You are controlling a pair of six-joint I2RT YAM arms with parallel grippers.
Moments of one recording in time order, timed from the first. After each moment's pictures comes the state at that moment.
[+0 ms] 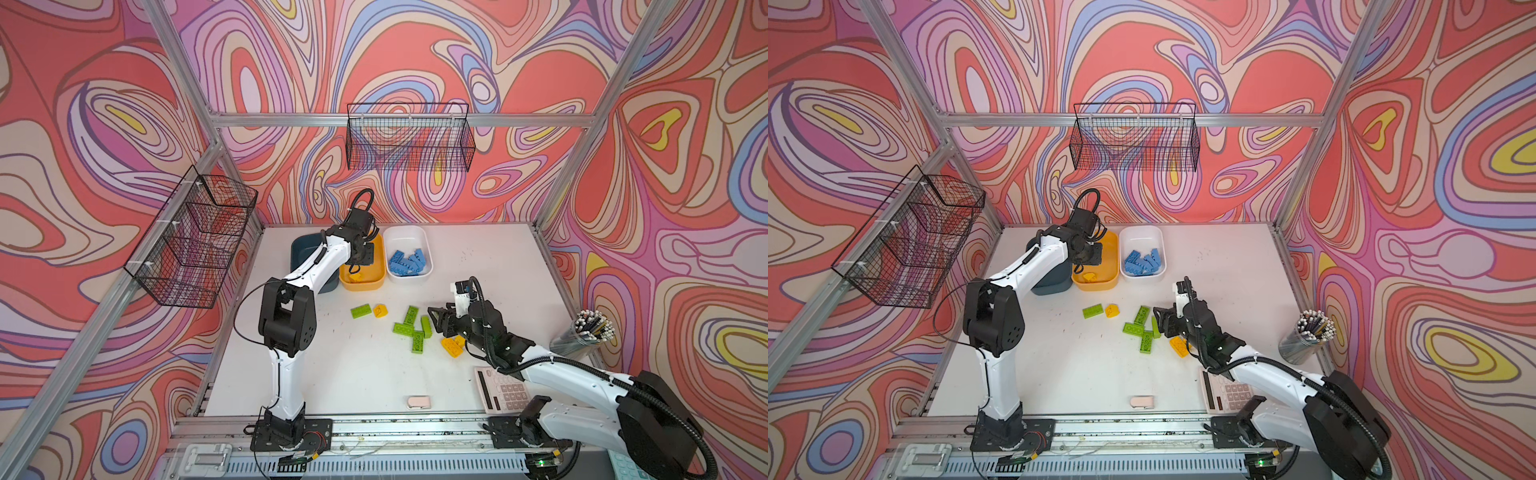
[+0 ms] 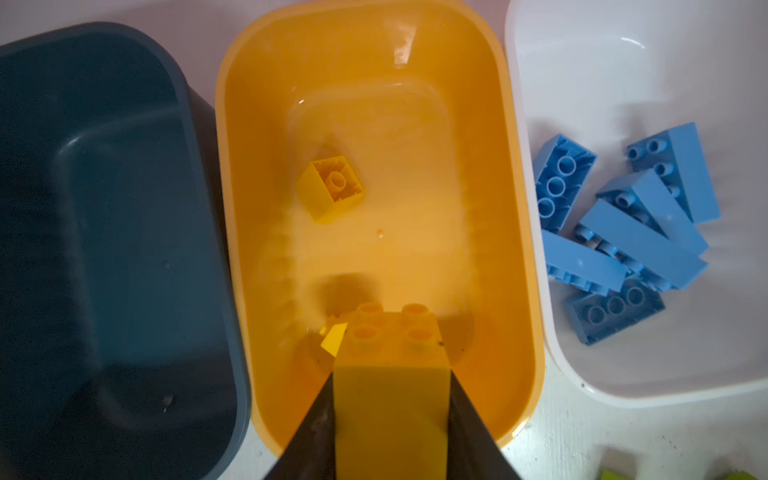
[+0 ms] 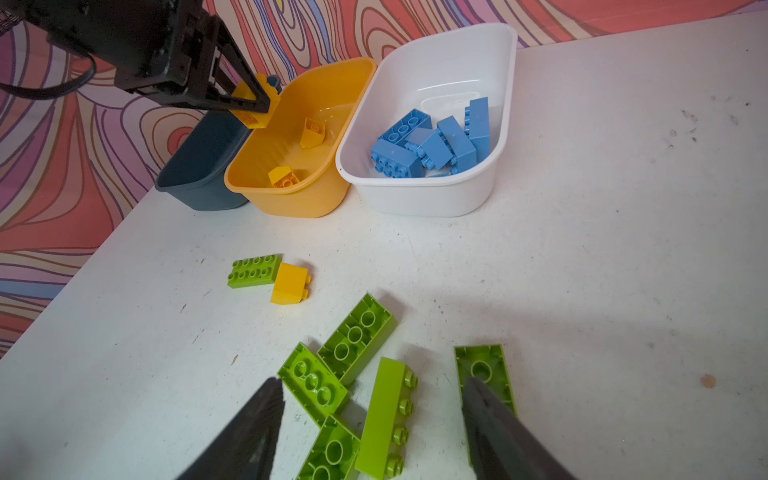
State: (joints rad) left arm -0.35 2.06 1.83 -0.83 -0.13 -0.30; right arm 0.65 1.15 0.47 0.25 0.07 0.41
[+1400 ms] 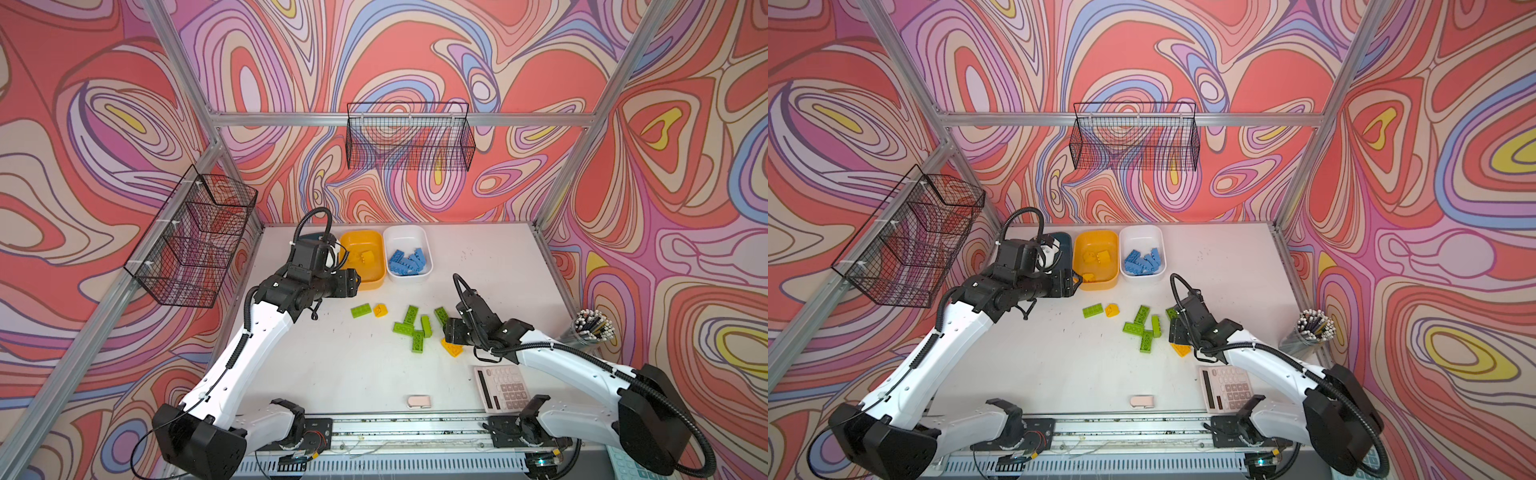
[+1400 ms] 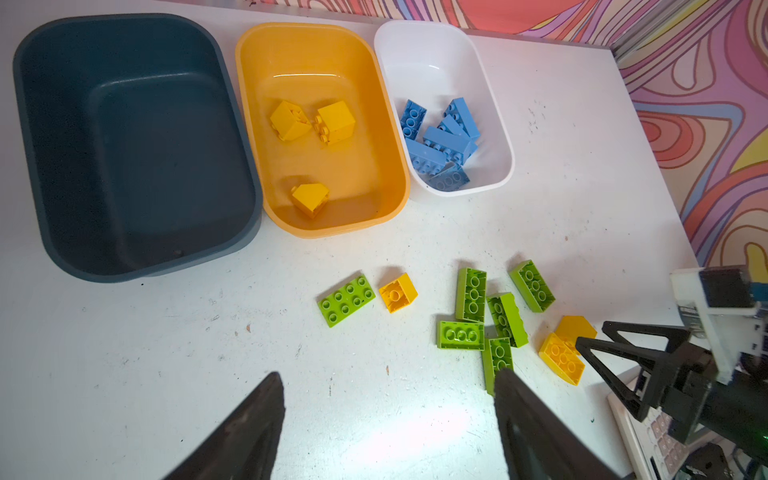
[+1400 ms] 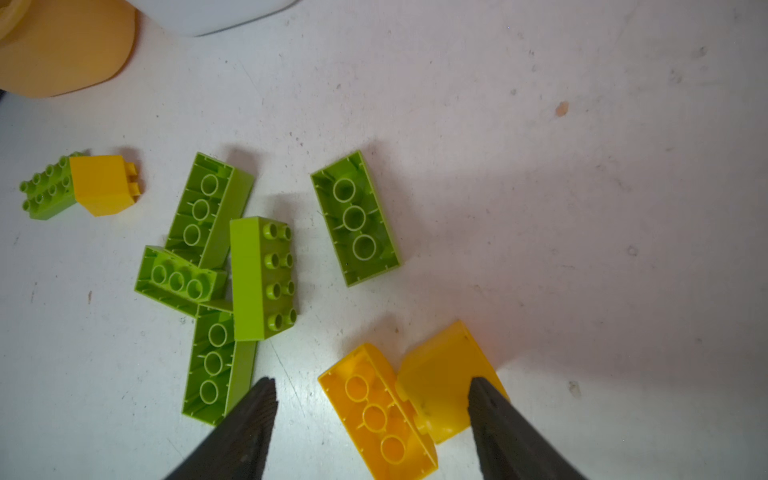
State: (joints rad) left arm -0.35 1.20 1.22 -0.80 0.11 -0.32; right arm 0.64 1.21 0.66 -0.45 0.14 0.68
